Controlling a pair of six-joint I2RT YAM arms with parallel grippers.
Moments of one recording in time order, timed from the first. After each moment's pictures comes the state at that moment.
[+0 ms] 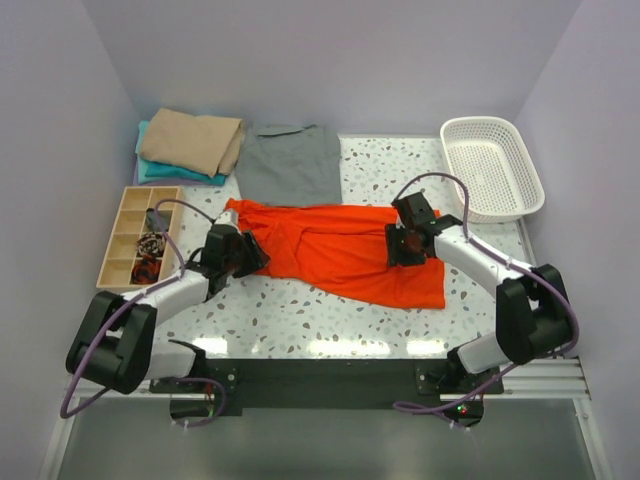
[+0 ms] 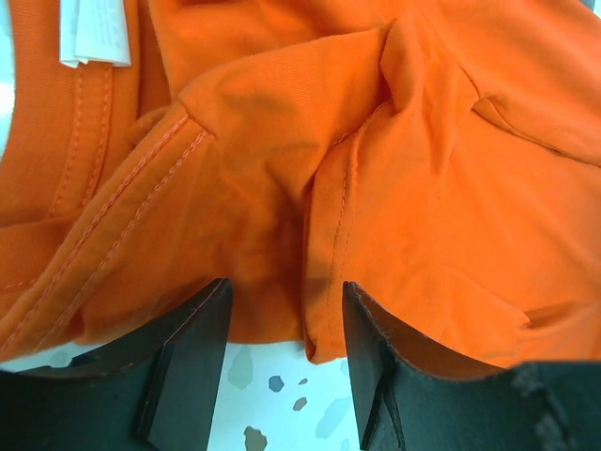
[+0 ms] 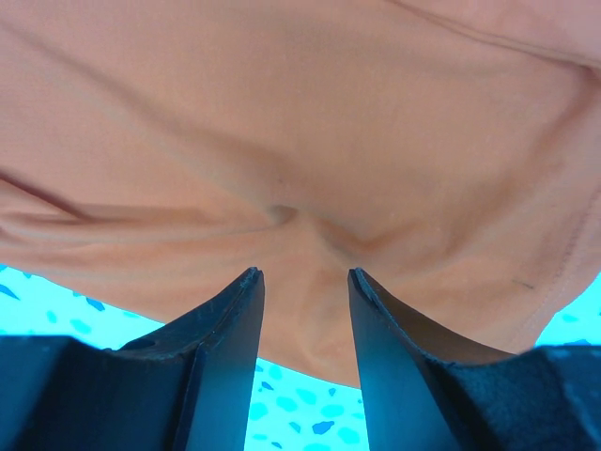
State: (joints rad) left arm -0.32 1.29 0.46 0.09 0.03 -0.68; right arm 0.39 1.48 0.94 -0.59 0.02 0.32
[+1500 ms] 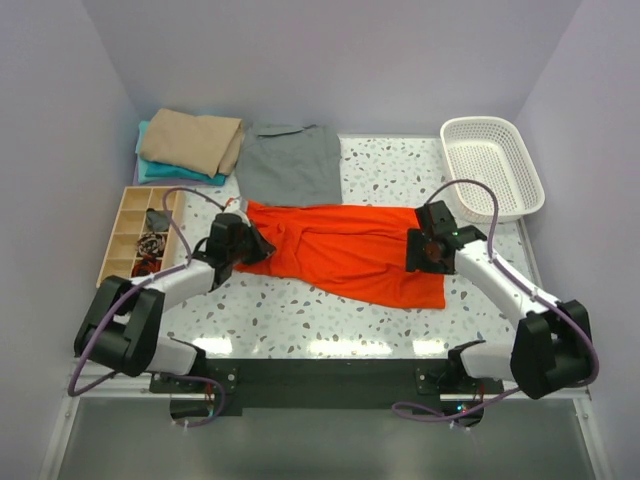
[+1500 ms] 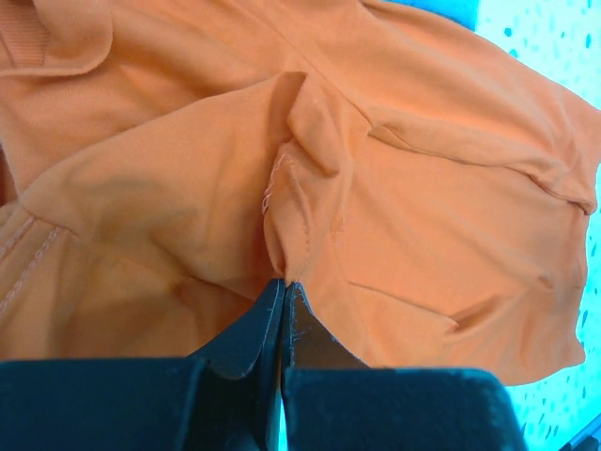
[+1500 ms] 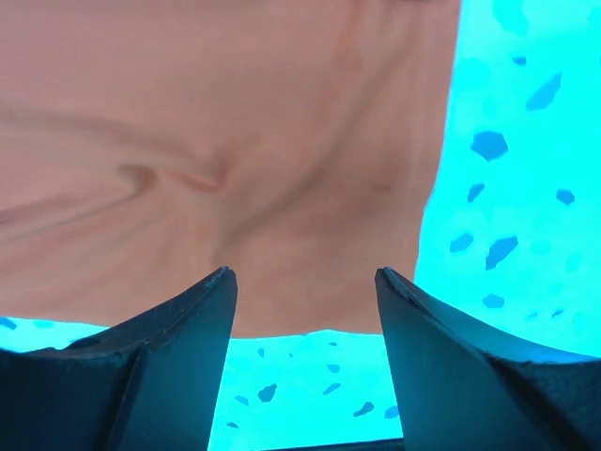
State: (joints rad) left arm -0.33 1.41 0.54 0.21 0.14 -0.69; right arm 0.33 1.30 0.87 -0.72 0.21 0.38
